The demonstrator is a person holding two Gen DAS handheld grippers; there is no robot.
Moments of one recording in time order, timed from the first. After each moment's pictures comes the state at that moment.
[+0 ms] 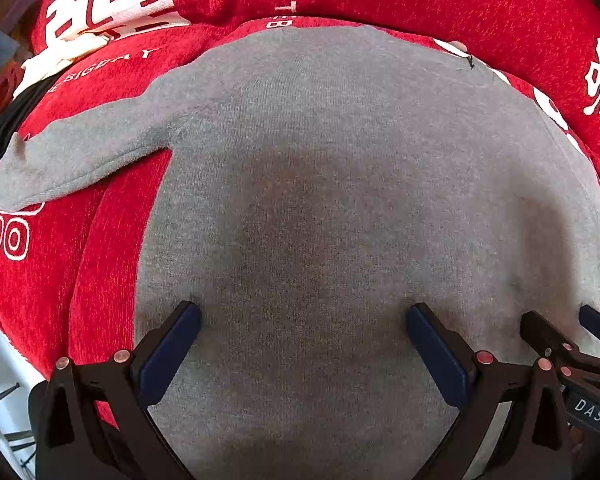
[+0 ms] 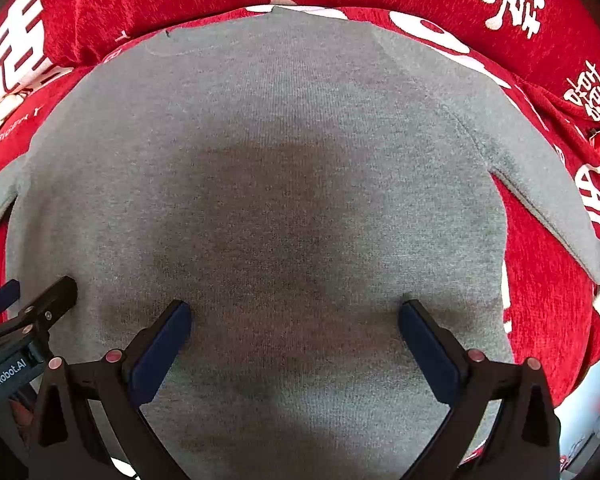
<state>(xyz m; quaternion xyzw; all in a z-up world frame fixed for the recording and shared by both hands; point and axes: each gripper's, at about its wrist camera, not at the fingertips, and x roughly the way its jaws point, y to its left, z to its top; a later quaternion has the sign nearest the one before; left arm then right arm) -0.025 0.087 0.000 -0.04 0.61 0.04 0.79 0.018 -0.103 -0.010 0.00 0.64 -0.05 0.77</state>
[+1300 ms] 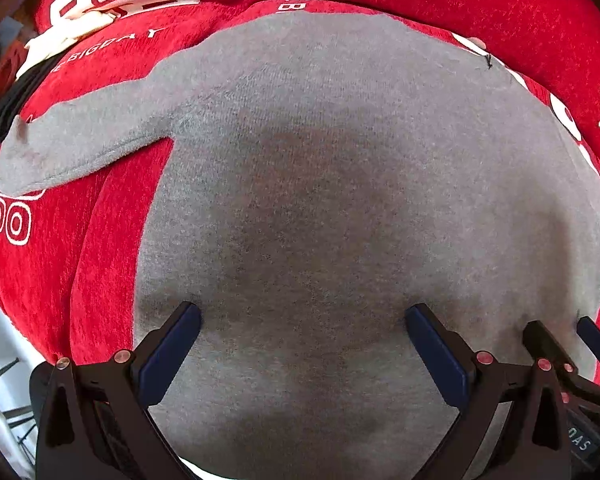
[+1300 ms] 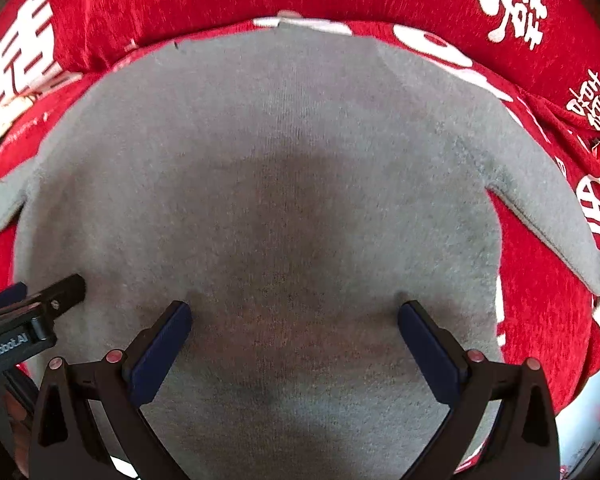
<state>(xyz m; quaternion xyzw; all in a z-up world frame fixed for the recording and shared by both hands) -0.007 0.092 0.001 -0.06 0.65 0.06 0.76 0.021 -0.111 0.002 0.01 0.61 -0.04 0.79</state>
